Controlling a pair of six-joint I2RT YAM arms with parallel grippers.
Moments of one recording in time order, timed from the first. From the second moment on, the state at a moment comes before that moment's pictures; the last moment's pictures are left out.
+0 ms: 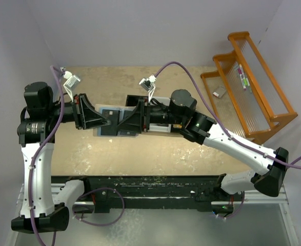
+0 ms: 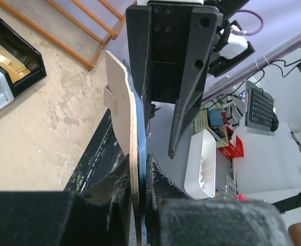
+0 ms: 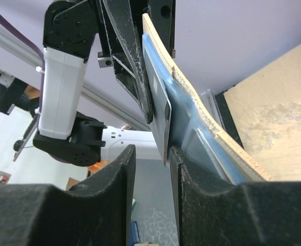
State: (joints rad) left arm 0.08 0.97 1.35 -0.79 1.45 -0.34; right arm 0.97 1.34 1.31 0.07 -0.53 0.78
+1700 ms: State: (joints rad) left arm 0.08 0.93 1.33 -0.72 1.52 -0.44; right arm 0.91 1.38 1.16 0.48 -0.75 1.02
